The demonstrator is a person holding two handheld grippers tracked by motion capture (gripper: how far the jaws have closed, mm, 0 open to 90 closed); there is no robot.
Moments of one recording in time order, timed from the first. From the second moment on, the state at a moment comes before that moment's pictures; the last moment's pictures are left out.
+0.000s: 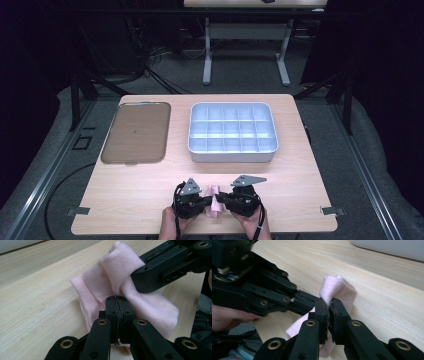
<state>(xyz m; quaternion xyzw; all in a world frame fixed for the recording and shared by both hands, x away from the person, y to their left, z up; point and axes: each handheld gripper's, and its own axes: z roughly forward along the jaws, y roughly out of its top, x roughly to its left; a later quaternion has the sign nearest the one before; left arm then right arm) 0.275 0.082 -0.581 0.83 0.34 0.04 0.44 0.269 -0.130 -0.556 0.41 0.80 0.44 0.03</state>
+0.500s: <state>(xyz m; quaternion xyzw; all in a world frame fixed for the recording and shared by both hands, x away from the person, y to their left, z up) 0.273 0.098 -0.578 0.84 0.35 0.07 0.41 0.268 -0.137 -0.554 0.42 0.79 0.44 0.04</state>
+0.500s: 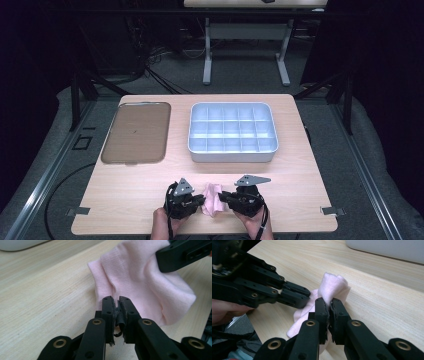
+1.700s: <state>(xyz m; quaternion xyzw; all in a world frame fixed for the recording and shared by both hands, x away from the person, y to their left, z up) 0.279 0.125 -0.564 0.82 0.37 0.06 0.43 0.284 -0.098 -0.568 0.41 0.83 0.39 0.04</state>
